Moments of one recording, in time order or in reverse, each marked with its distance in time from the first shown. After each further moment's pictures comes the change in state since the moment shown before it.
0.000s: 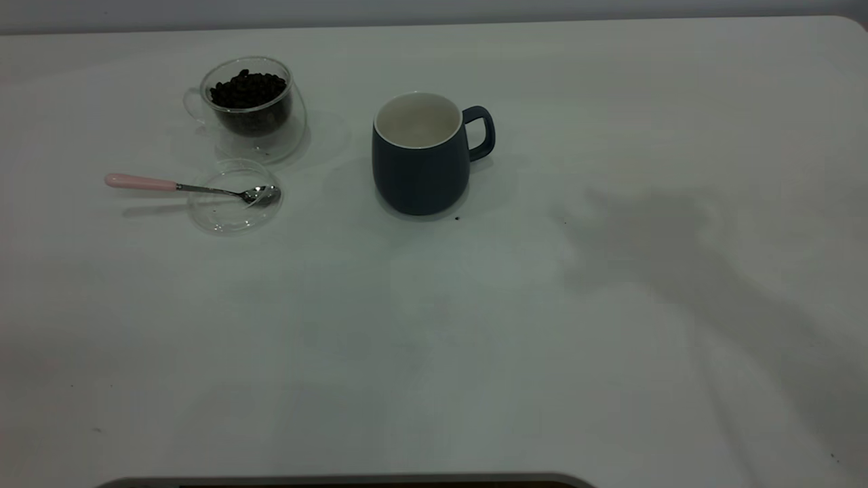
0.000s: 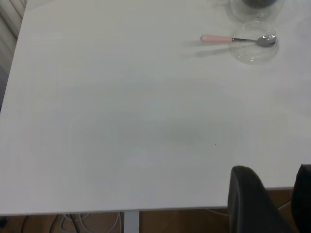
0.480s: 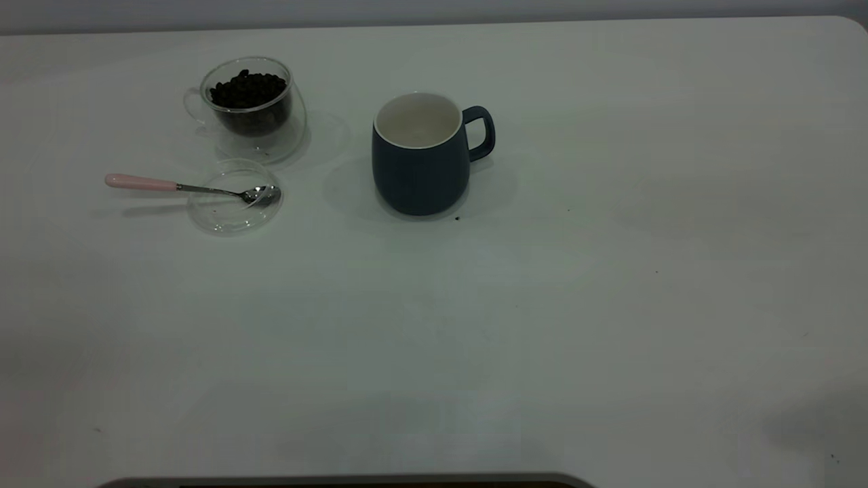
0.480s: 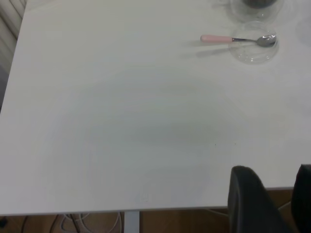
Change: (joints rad) left arm 0.000 0.000 0.000 0.000 0.000 0.000; right arm 0.000 -0.691 0.172 -1.455 0.706 1.305
